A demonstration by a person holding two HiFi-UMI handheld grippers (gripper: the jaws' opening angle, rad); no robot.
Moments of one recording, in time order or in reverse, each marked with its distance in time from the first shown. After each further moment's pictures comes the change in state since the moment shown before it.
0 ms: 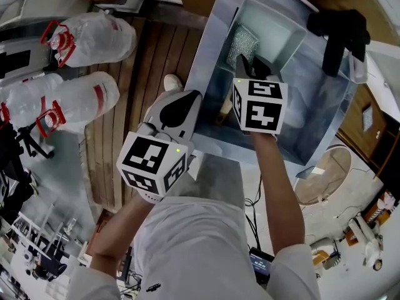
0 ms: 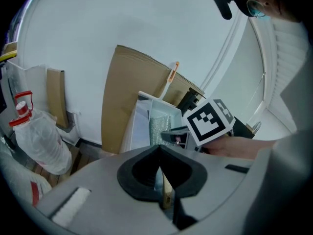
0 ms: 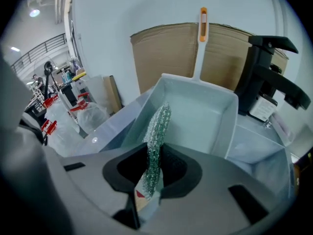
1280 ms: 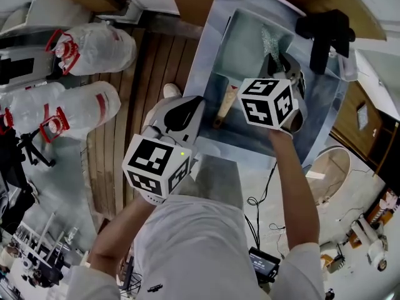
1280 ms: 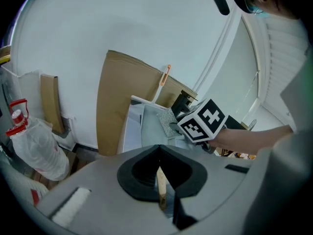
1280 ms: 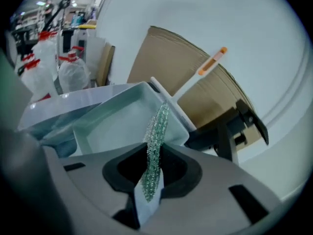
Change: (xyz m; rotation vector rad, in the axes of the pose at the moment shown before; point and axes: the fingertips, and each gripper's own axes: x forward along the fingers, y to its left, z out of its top) left arm -0.008 -0.023 0.012 0.048 -0.007 -0.040; right arm -0.038 -0.079 0.028 -0.476 0.071 -0.388
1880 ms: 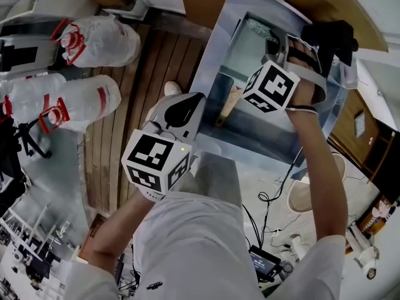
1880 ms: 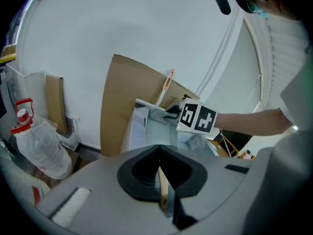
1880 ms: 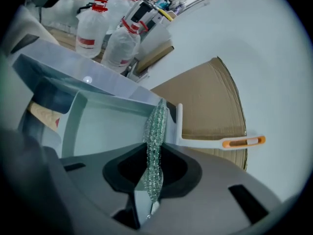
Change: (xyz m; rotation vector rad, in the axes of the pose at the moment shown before) left arm -0.011 0.008 0.007 -0.022 -0.031 0.024; right arm 0.015 0.006 0.064 -0.796 -0.101 -0.030
